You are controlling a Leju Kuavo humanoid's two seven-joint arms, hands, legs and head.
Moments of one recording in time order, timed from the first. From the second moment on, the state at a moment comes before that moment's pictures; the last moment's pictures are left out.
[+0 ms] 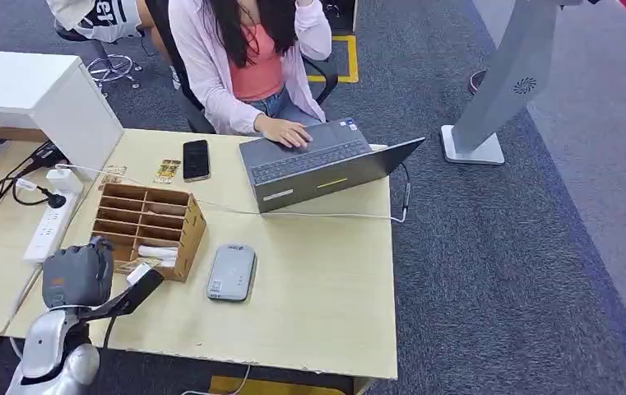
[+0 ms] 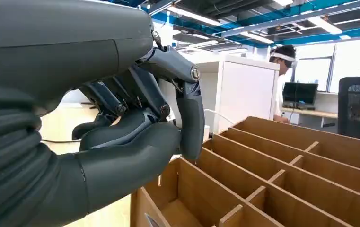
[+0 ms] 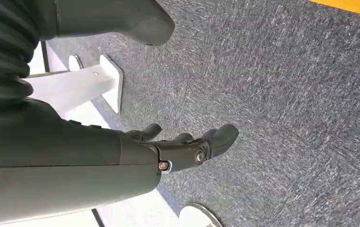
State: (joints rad) left arm -0.27 0.17 -0.24 -1.12 -1.11 0.48 -0.01; right arm -0.09 0.16 -0.98 -0.19 1.41 -0.21 0.16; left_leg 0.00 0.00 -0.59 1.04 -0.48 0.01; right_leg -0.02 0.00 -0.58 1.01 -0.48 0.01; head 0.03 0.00
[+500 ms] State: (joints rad) left arm -0.27 0.17 -0.24 -1.13 -1.11 0.48 -0.01; right arm -0.09 0.16 -0.98 -0.19 1.41 -0.21 0.16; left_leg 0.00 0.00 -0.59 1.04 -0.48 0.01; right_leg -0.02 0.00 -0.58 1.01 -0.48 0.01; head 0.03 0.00
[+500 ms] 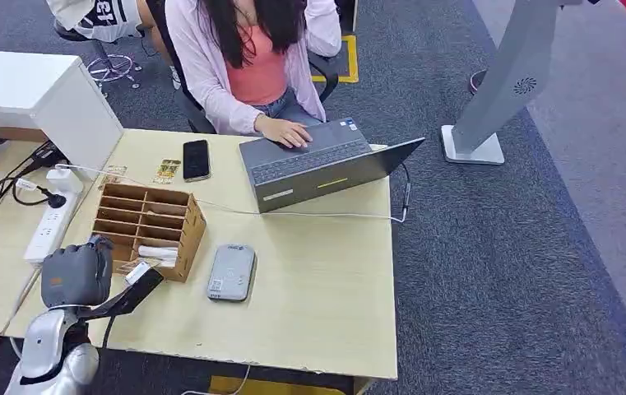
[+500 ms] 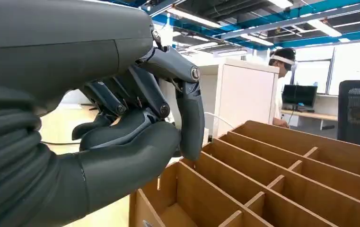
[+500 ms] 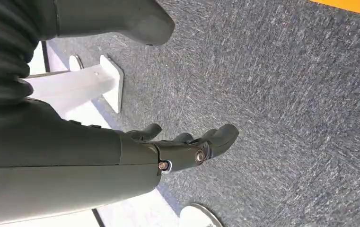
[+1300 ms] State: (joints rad) left arm -0.23 0.13 -0.35 -1.28 -1.18 0.51 -0.04; right arm -0.09 0.16 -0.98 -0.19 1.40 -0.22 0.16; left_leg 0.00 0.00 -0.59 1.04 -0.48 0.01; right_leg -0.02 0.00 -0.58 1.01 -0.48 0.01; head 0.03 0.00
